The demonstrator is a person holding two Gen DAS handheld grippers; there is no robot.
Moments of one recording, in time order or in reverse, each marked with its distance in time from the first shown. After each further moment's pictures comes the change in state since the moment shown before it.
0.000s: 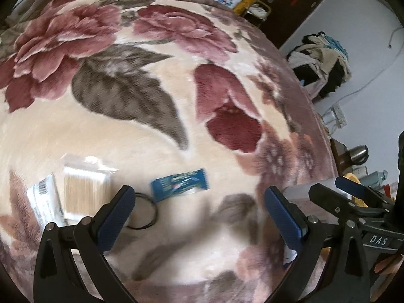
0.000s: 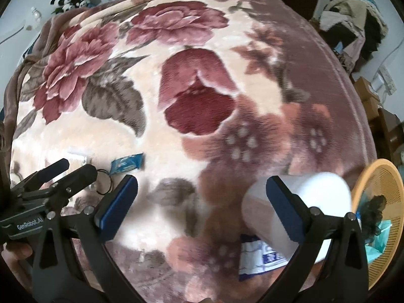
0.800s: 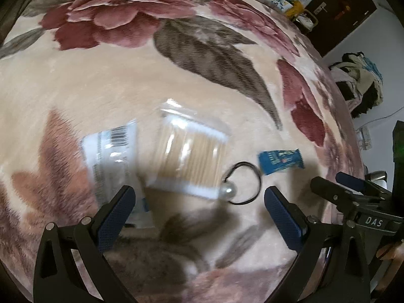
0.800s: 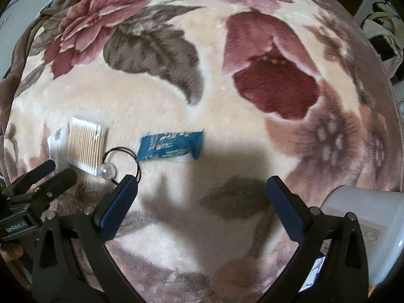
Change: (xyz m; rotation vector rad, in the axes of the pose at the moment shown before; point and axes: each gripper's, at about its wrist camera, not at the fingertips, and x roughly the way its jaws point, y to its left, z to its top) left arm 0.000 0.120 -0.046 -0.174 0.014 0.124; right arm 0.088 0.084 -0.013 -0.157 0.141 0.076
